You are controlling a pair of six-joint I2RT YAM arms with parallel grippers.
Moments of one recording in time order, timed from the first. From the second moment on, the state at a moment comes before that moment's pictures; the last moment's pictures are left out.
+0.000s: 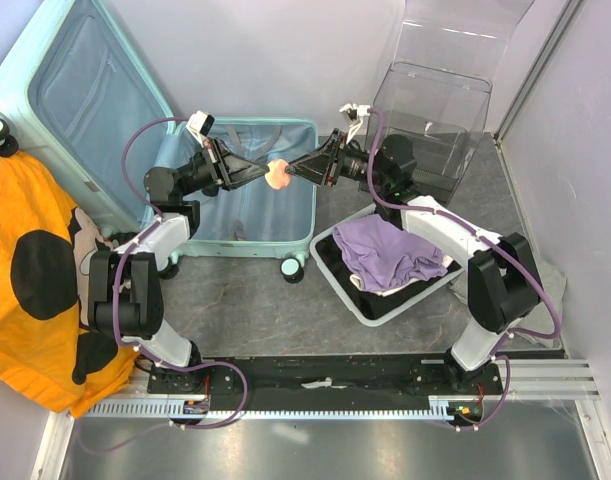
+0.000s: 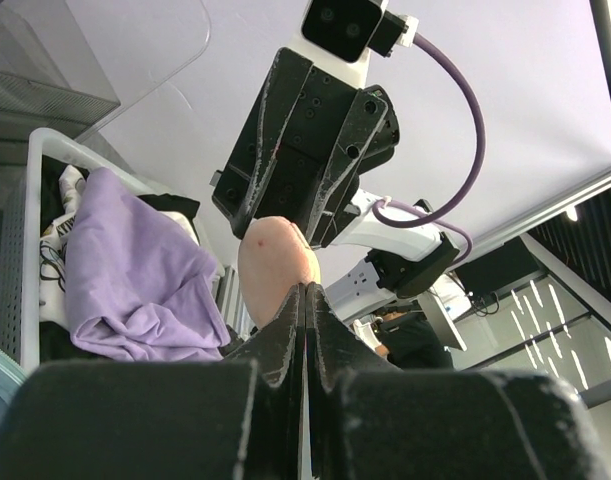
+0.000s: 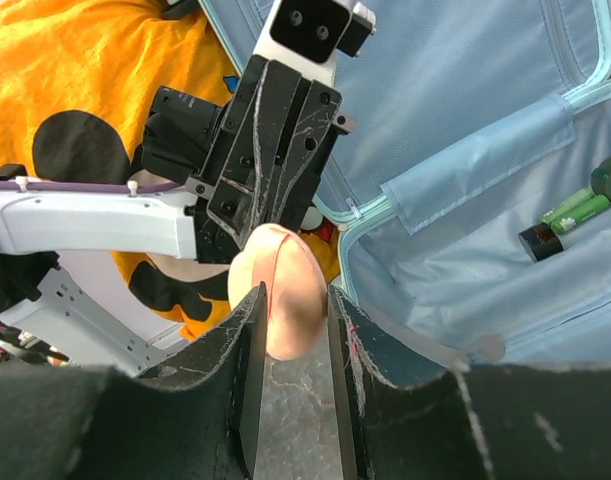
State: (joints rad) left arm -0.05 1.60 0.99 1.29 1.15 -1.66; right arm 0.51 1.70 1.29 0.70 -0.79 0.74
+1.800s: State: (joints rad) left arm 0.05 1.20 1.18 -0.23 0.63 -0.42; right arm 0.04 1.98 1.87 -0.38 -0.21 0.20
